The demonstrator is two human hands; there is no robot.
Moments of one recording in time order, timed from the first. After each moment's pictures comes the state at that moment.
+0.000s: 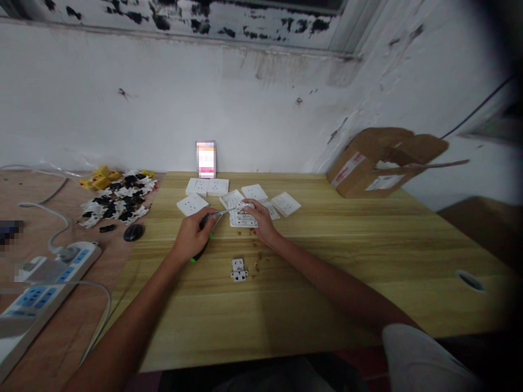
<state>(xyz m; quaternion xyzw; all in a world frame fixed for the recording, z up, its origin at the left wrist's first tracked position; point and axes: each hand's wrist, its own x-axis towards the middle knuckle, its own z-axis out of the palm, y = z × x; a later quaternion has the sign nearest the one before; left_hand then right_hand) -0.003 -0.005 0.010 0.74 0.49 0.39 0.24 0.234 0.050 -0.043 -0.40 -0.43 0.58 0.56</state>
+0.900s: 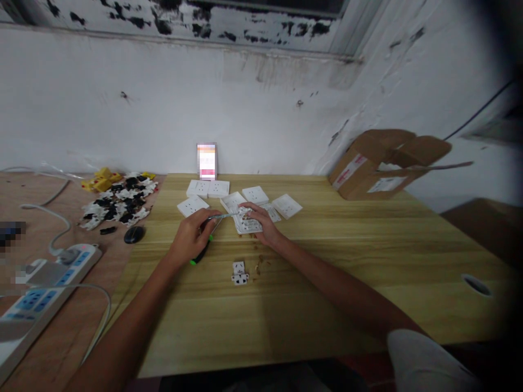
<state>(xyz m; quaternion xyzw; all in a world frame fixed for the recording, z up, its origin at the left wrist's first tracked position) -0.008 -0.006 0.017 0.79 0.42 0.40 0.20 0.244 0.046 -0.040 -0.32 -0.46 0.65 0.51</state>
